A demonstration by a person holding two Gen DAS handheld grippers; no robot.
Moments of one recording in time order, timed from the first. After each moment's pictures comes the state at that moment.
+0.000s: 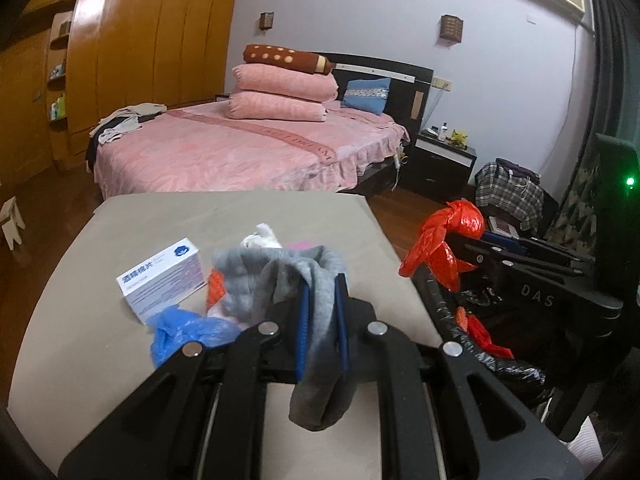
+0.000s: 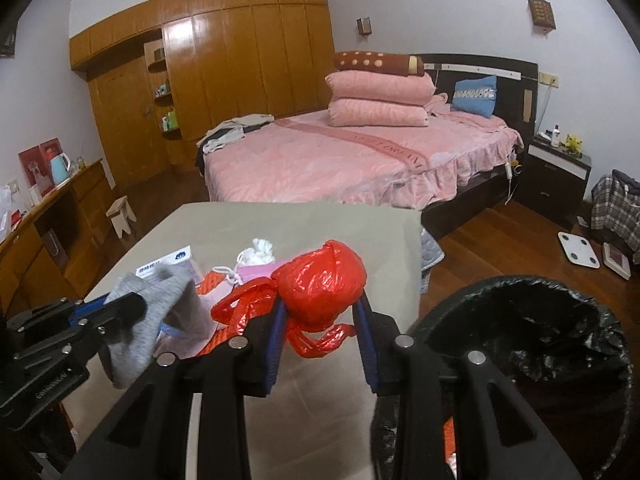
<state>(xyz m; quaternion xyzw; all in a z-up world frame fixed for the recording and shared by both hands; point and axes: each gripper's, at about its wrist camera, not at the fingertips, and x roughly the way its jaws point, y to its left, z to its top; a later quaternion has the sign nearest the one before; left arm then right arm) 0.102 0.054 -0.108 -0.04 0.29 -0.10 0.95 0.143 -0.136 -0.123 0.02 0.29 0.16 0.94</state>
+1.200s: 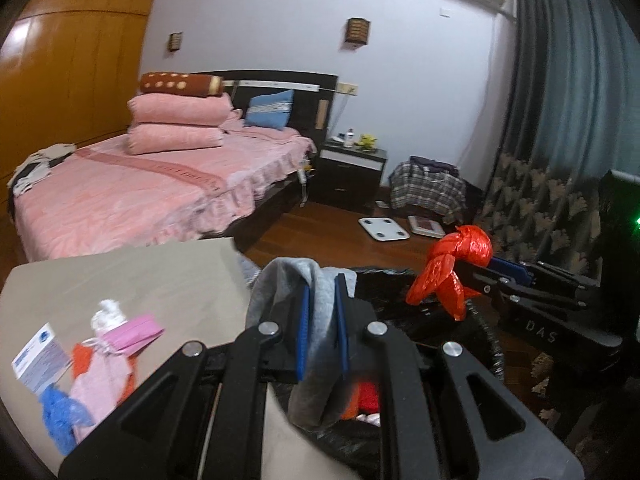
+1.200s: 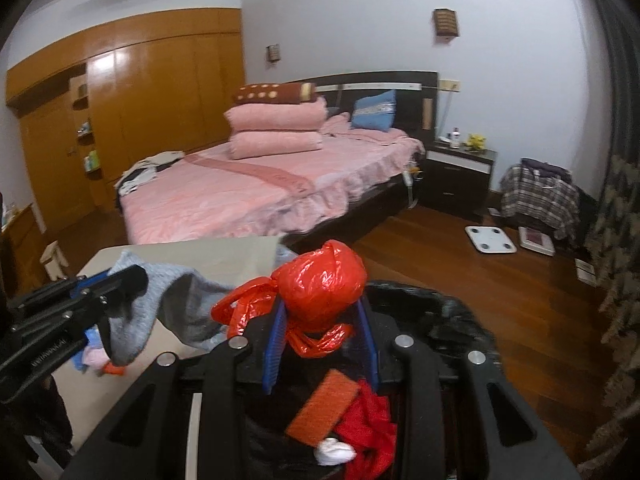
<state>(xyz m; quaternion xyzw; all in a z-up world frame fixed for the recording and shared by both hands) 0.130 -0.096 -0.069 -0.02 0.25 -0.26 0.93 0.101 -0.299 -0.093 0.05 0.25 -0.01 0.97</state>
